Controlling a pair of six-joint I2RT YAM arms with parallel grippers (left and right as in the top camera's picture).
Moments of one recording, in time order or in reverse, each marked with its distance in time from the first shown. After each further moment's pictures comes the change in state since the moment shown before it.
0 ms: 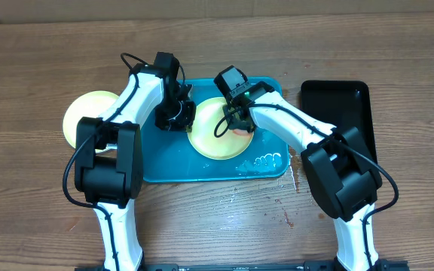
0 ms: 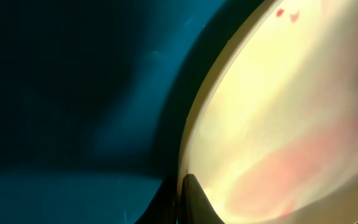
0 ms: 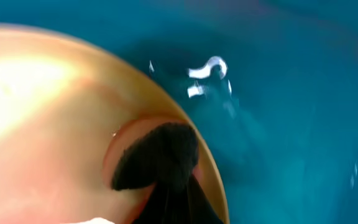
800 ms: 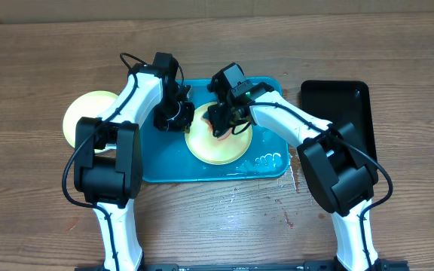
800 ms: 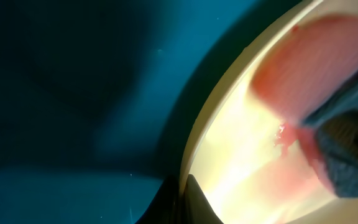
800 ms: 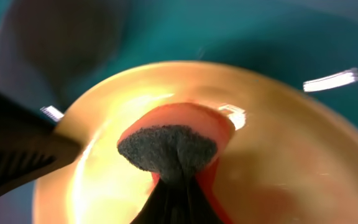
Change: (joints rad) left arm 0.002 0.000 0.000 -0.009 -0.015 0.019; right arm -0.016 0.041 -0.001 0.122 -0.529 -0.035
